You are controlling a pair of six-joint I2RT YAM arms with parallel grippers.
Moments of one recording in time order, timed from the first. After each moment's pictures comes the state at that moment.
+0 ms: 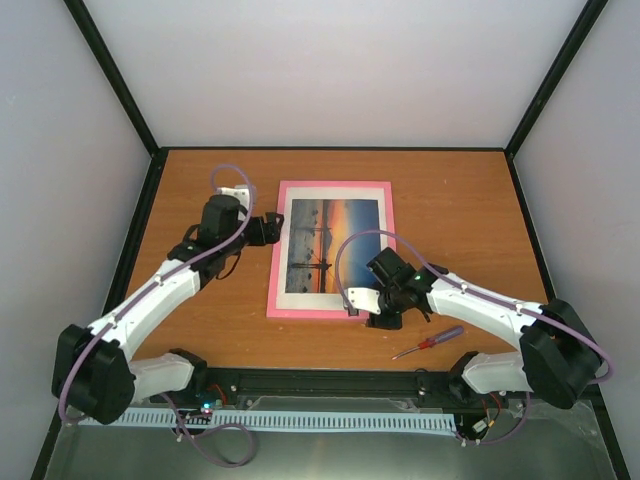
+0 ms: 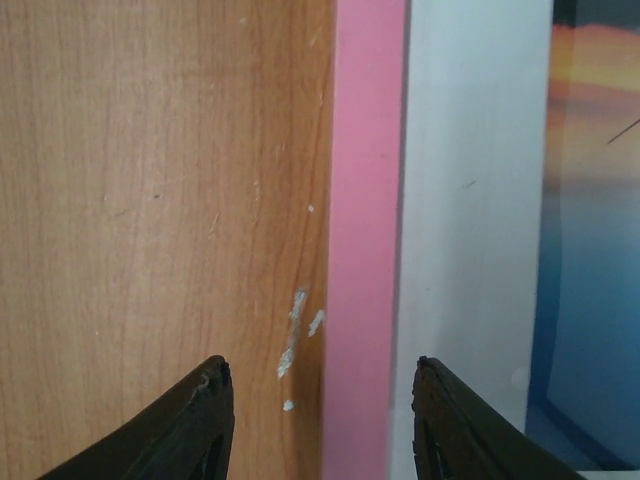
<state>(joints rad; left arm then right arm) -0.41 1.21 0.83 -0.21 0.06 -0.41 0.75 1.29 0.72 -0.65 -0.23 -0.81</state>
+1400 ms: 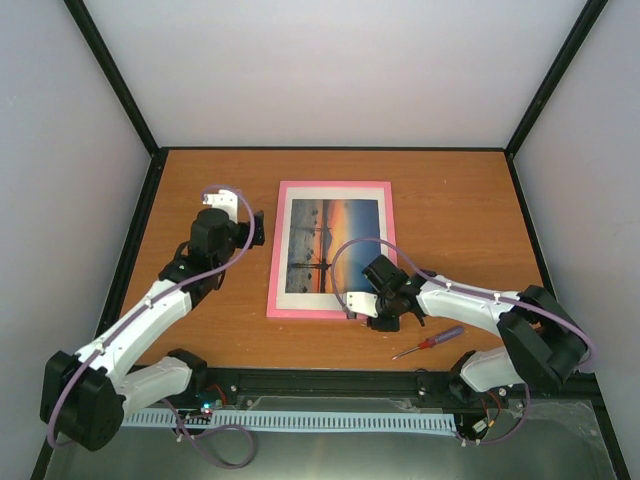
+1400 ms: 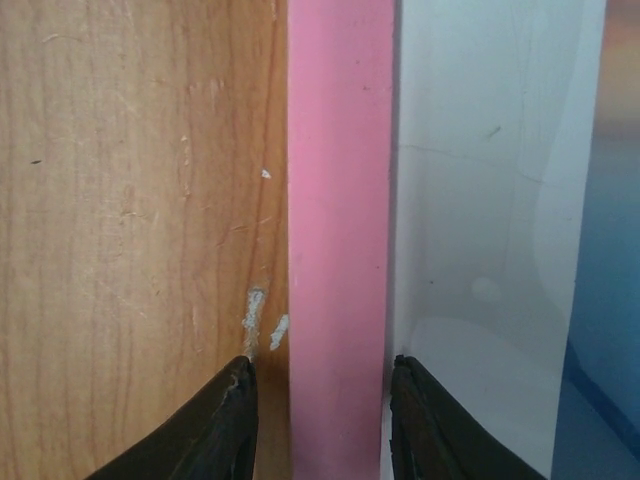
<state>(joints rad) -0.42 1.06 0.72 -0.09 -0.26 -0.19 0.77 1.38 0.64 -0.52 -0.14 -0.79</state>
